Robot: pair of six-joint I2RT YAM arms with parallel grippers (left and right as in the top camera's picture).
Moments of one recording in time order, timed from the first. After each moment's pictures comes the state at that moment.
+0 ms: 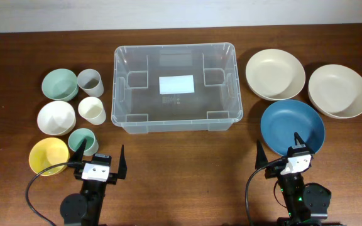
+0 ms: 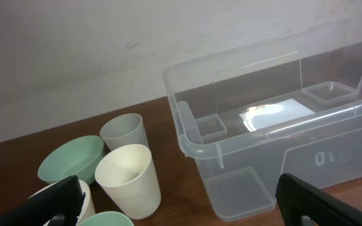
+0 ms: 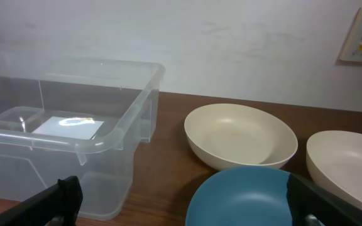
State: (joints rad) left arm 0.05 0.01 0.01 -0.06 0.16 0.23; right arm -0.07 0.01 0.01 -0.05 -0.20 -0.06
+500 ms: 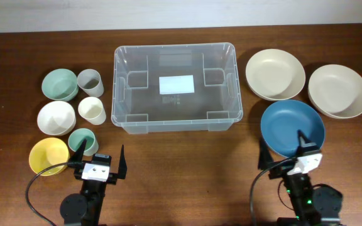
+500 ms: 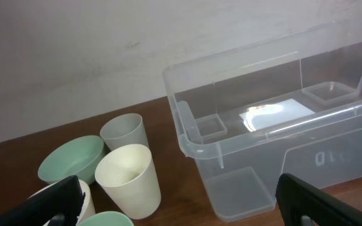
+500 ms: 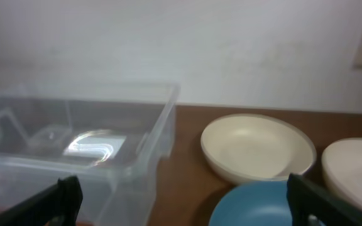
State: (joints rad) left arm 0.05 0.01 0.01 -0.06 0.16 0.23; right arm -0.07 0.07 0.20 -0.19 -0.22 0.03
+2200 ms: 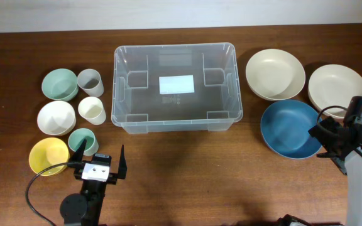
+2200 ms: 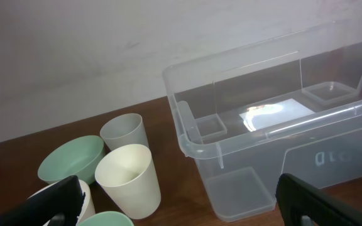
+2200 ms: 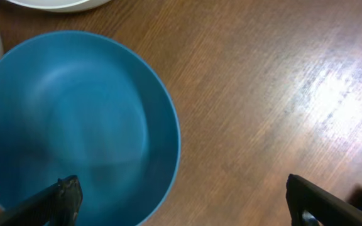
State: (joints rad) left arm 0.05 0.01 0.01 -0.06 0.16 0.23; right arm -0.46 1.25 0.99 -0.97 0.13 0.55
